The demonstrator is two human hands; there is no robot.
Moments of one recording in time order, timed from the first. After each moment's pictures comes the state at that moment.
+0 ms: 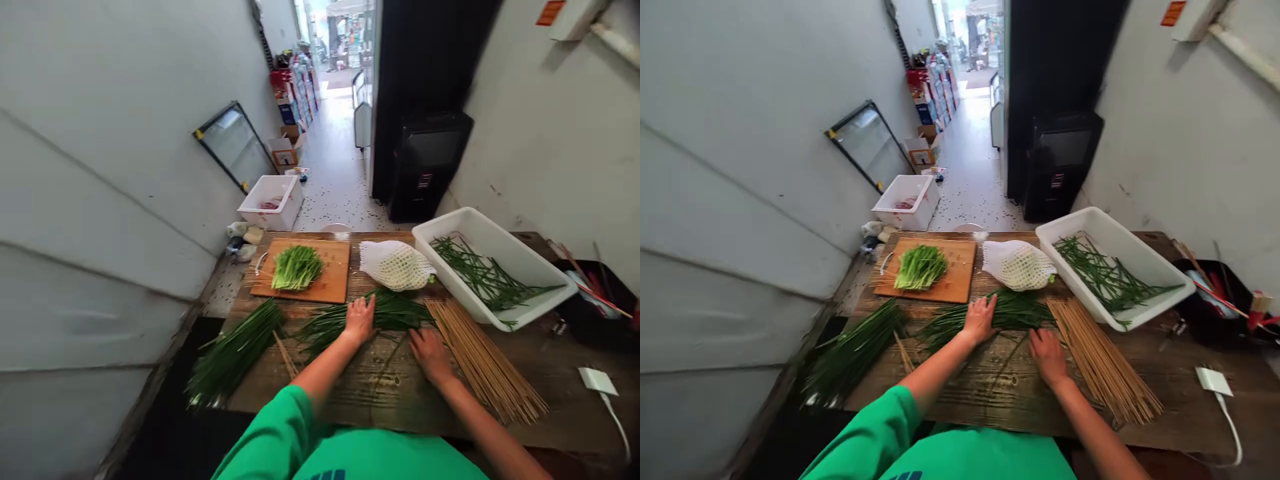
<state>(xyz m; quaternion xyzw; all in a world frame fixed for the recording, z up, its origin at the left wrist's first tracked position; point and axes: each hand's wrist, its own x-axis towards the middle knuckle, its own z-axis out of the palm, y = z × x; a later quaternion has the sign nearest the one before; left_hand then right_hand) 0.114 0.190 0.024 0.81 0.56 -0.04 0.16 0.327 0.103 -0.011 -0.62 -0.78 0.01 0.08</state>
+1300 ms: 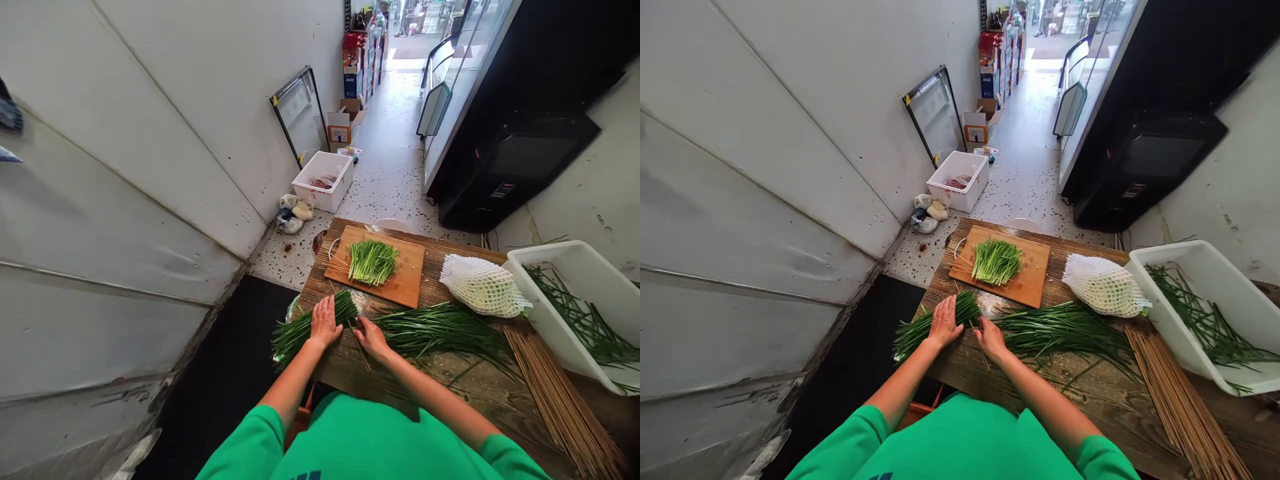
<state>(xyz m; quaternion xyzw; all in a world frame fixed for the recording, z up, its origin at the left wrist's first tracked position) -0.193 0.134 0.016 0.66 0.73 0.04 0.14 -0.014 0.155 0.009 -0.54 -0.71 0.44 0.09</state>
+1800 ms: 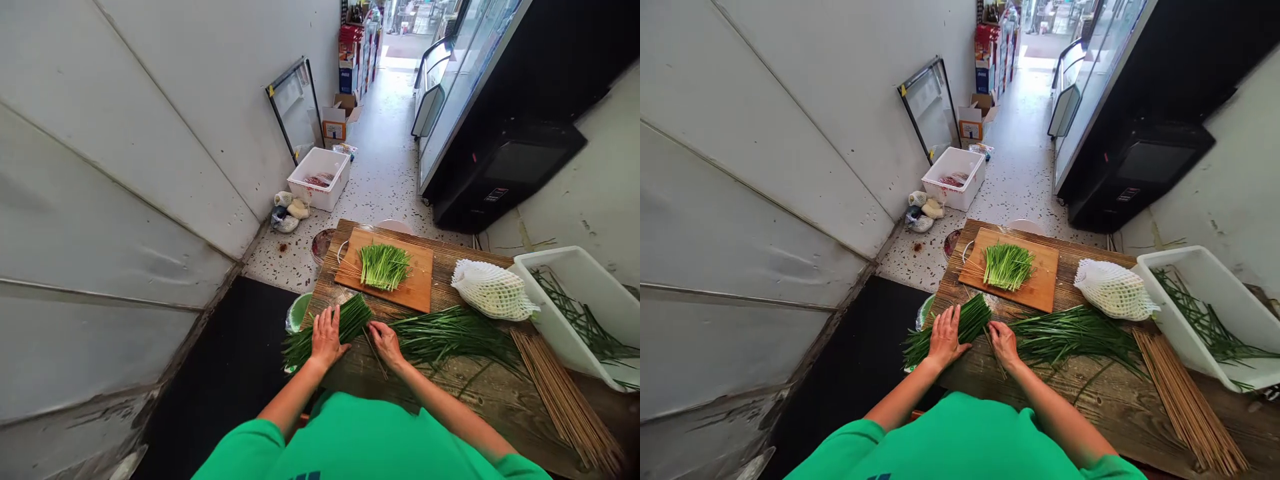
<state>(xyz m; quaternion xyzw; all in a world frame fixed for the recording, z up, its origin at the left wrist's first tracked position) -0.224 0.109 0.027 0.68 0.72 0.05 0.11 -0.031 0.150 0.009 -0.58 -0.69 0.38 0.20</state>
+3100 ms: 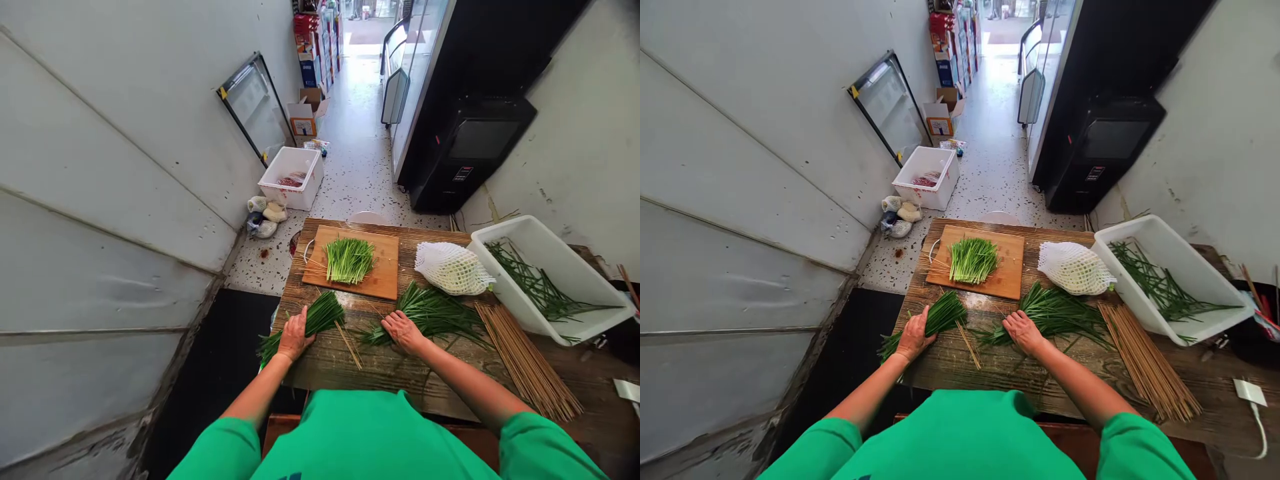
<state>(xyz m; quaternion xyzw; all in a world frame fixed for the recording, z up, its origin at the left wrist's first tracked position) -0.241 0.122 0.002 0.73 0.67 0.02 0.11 0.127 0.172 0.016 -0.38 -0.91 0.15 -0.08</state>
